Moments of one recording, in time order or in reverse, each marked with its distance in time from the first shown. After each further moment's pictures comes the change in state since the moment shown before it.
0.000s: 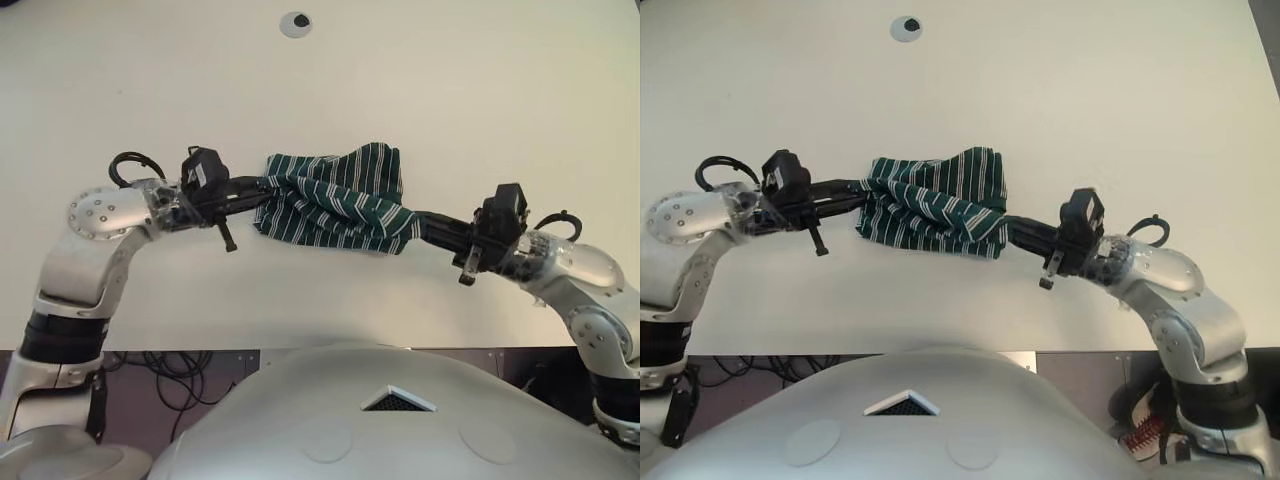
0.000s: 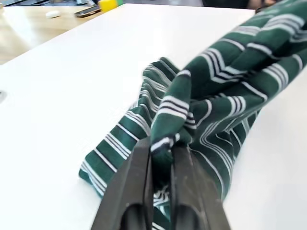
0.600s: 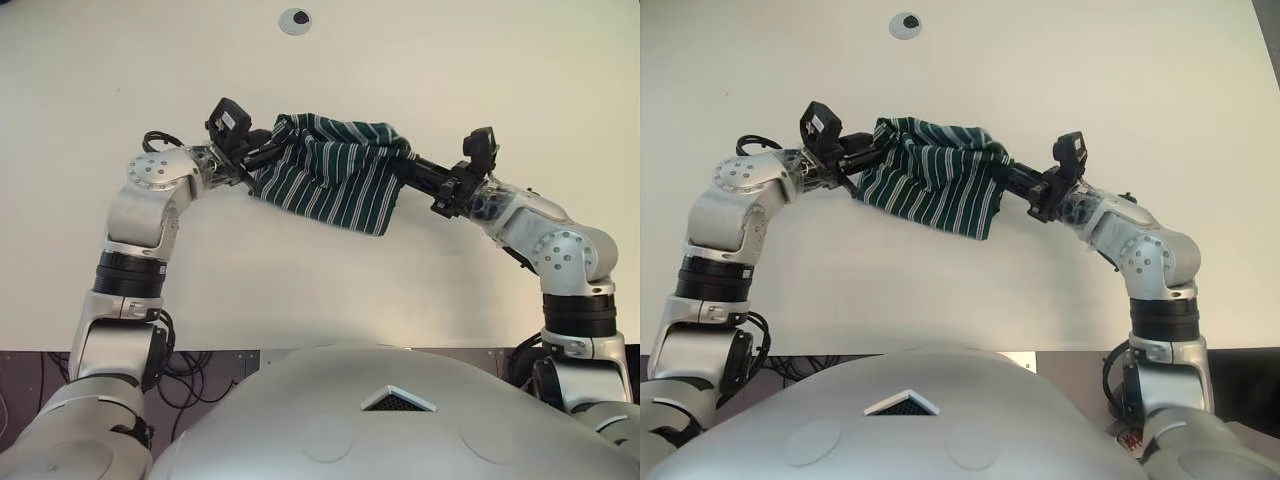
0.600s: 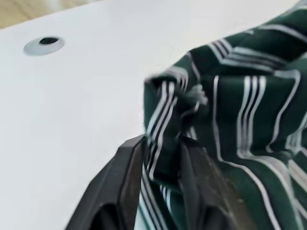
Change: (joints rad) left arm -0.262 -0.256 -0.047 0.352 0.166 0.154 0.212; right arm -0.321 0.211 -0.005 0.432 0.075 0.281 -0.189
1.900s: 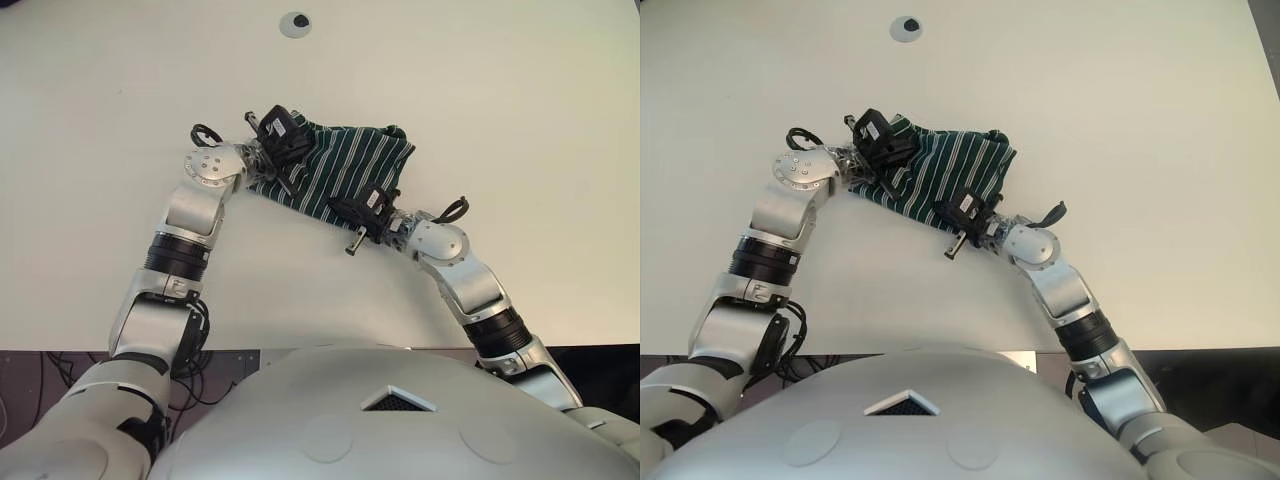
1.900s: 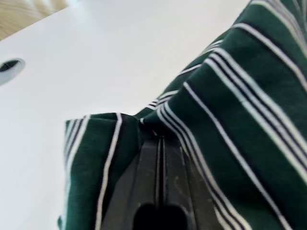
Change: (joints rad) left arm -0.129 -0.154 -0.120 0.262 0.256 -0.240 0.030; right arm 0.068 0.166 0.463 0.021 -0.818 -0.538 -0.025
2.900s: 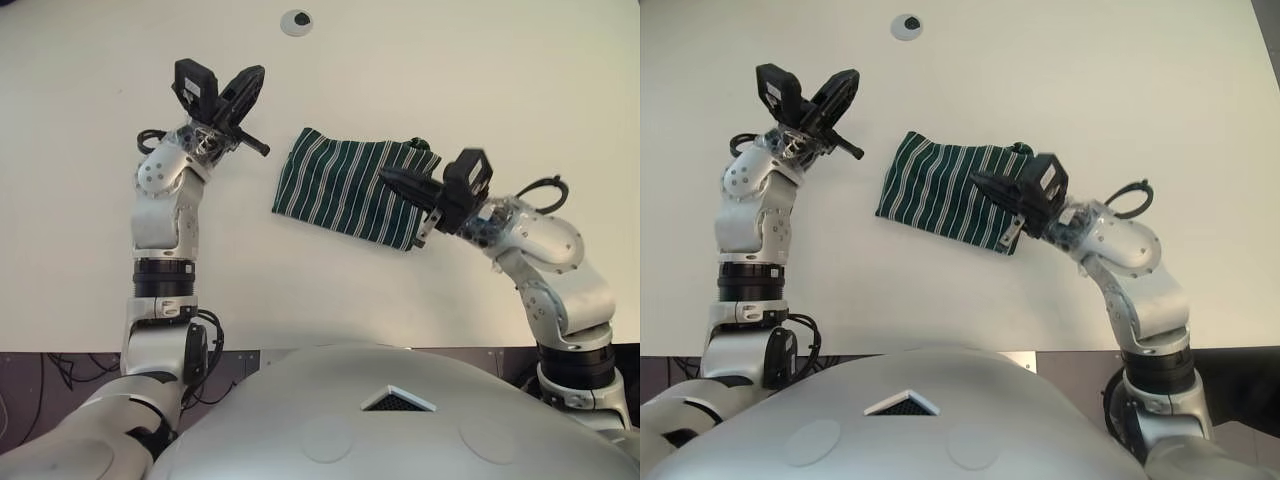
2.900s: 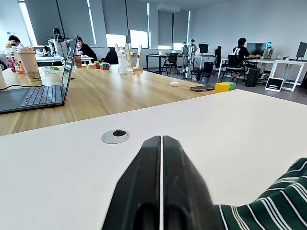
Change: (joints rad) left arm 0.176 -0.071 0.335 -0.216 -0.315 -0.146 0.072; right arm 0.084 -0.154 -0.345 -0.505 0.362 0.221 0.114
